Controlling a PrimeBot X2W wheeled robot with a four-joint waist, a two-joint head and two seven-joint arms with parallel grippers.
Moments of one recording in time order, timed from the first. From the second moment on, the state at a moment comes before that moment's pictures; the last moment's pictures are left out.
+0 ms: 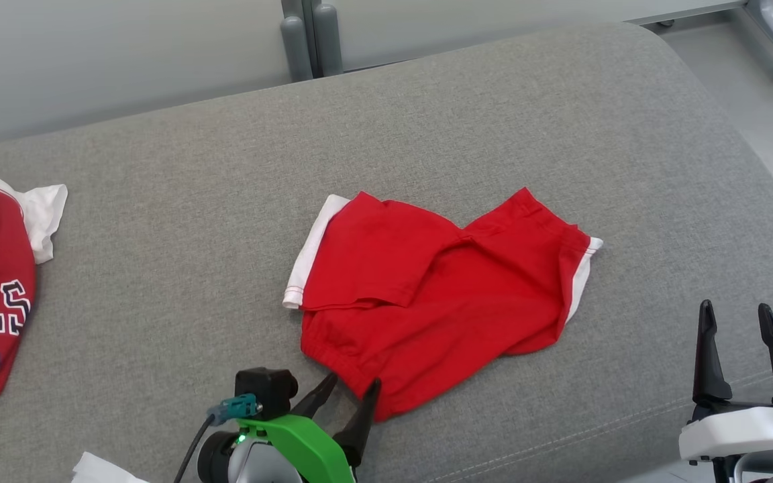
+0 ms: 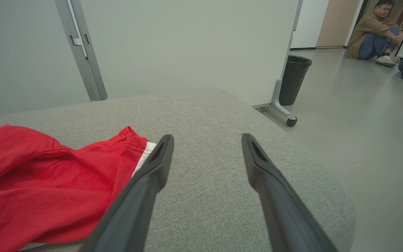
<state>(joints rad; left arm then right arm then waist) -0.08 0.12 -0.64 0.14 -0.73 0.10 0.06 0.22 -0.11 -0.01 -0.05 0.16 -0.13 -0.25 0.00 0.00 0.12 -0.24</state>
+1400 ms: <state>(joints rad) -0.26 0.09 -0.60 0.10 -0.78 0.08 0.09 0.21 -0.09 0.02 -0.06 0.14 -0.12 -0.25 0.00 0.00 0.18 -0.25</state>
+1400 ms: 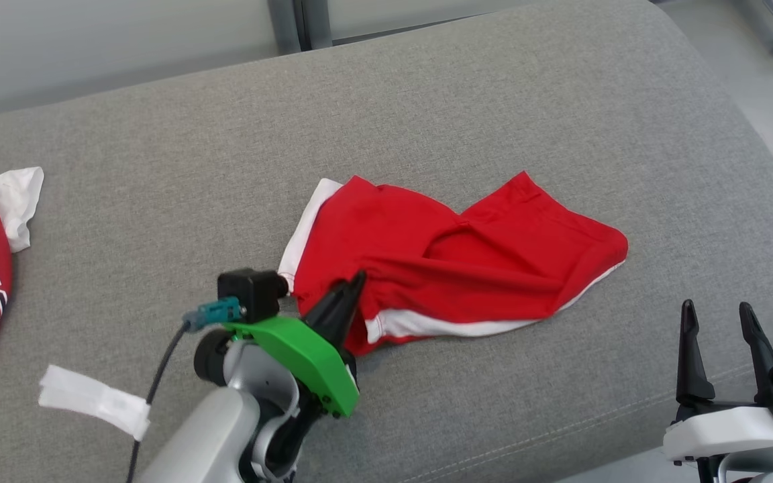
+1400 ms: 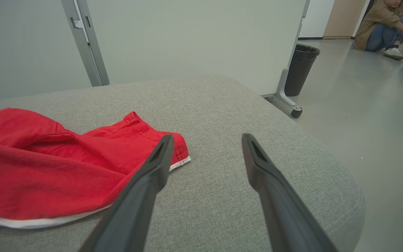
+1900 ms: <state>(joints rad) -0.46 0.19 -0.56 0.20 -0.75 0.08 0.29 0.17 -0.09 0.06 -0.04 0.14 -0.11 -0.25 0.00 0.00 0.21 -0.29</state>
